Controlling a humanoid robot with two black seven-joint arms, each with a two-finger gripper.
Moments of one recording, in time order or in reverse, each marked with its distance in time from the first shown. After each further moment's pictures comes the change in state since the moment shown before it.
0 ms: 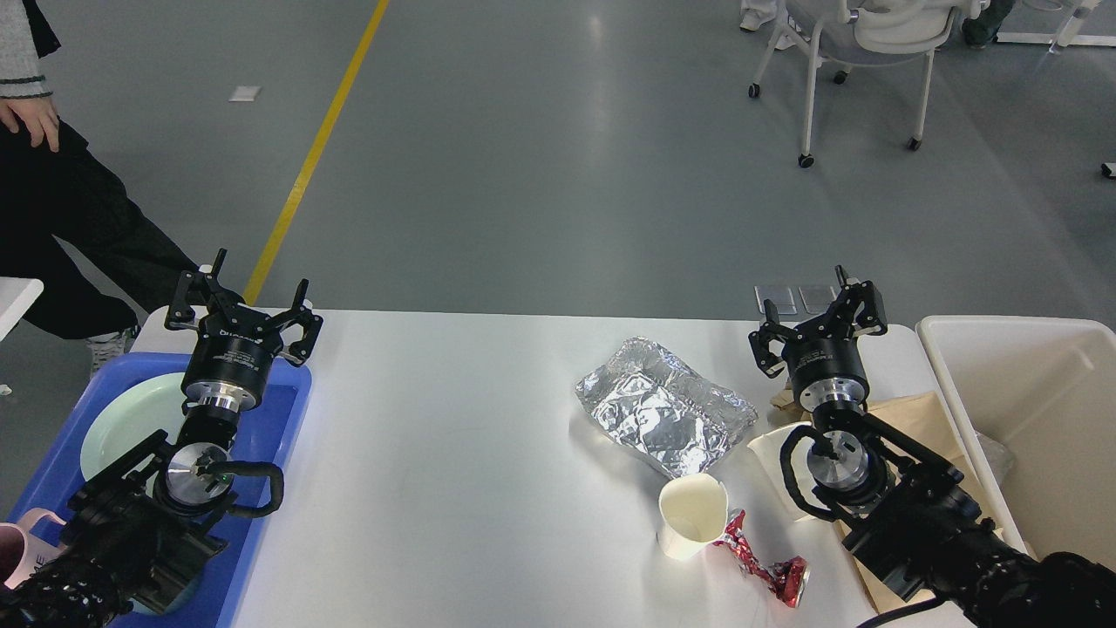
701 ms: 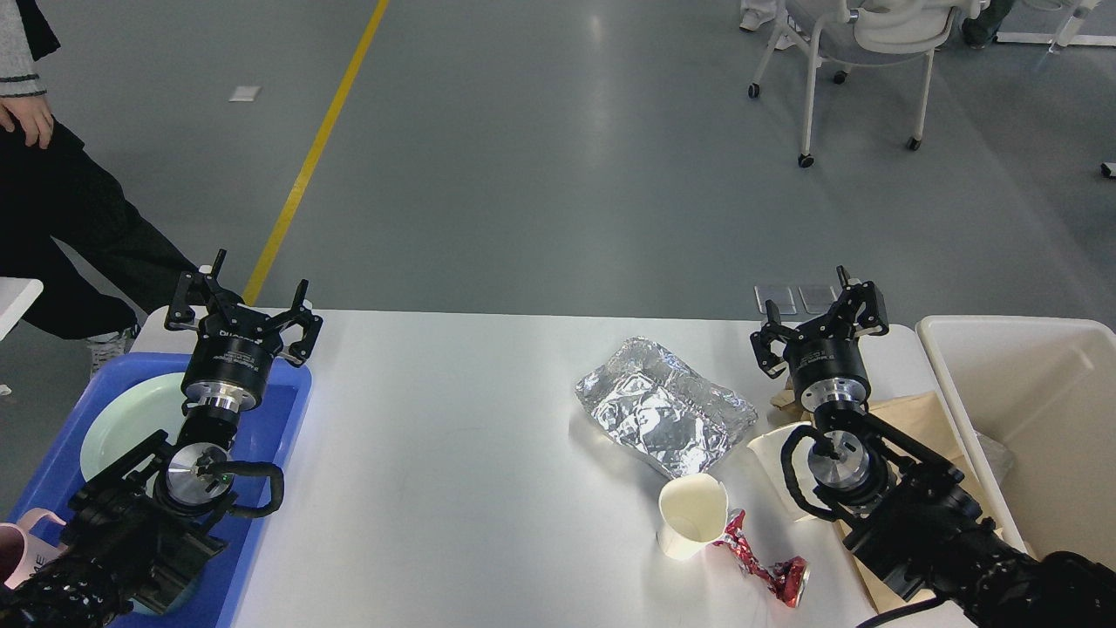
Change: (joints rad) left arm 0.000 -0.001 0.000 0.001 -0.001 0.002 -0.001; right arm 0.001 0.000 0.000 -0.006 -0.001 -0.002 0.000
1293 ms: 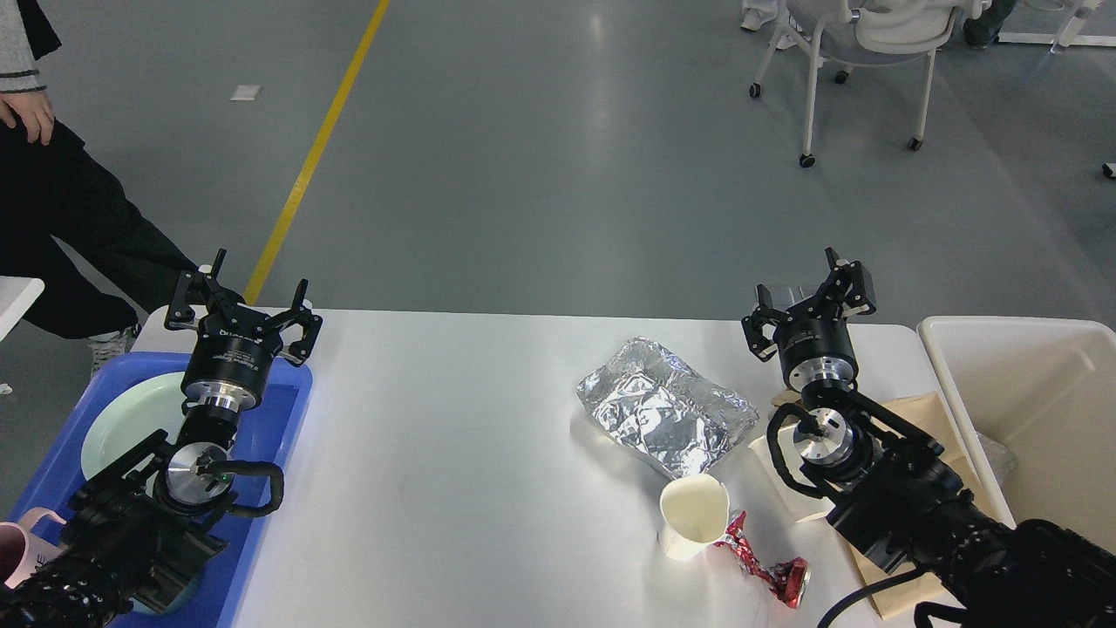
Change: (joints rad) left arm -0.001 0.000 0.000 0.000 0.000 0.000 0.001; right arm 0.085 0.048 -0.042 -0.093 0.018 -0.032 -0.005
